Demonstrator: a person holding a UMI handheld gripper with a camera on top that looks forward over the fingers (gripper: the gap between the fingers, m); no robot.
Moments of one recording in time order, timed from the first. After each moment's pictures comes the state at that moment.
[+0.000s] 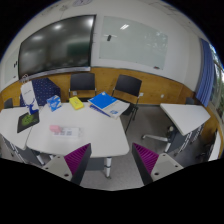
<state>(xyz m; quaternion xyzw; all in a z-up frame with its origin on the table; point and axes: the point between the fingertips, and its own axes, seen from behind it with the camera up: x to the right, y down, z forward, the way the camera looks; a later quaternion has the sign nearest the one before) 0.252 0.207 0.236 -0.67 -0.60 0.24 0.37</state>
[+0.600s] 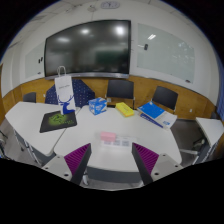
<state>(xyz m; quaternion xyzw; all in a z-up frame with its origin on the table) 0.177 -0.056 0.173 -0.57 -0.66 0.35 0.33</state>
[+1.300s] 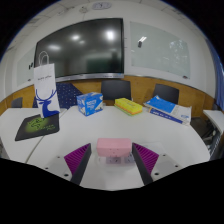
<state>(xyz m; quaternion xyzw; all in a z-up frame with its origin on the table) 0.012 -0.089 0.026 -0.59 -0.61 0.37 0.37</state>
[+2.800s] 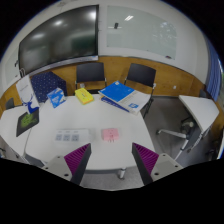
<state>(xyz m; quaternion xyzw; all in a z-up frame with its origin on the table) 0.134 0.150 0.131 -0.68 -0.62 0.25 0.30</state>
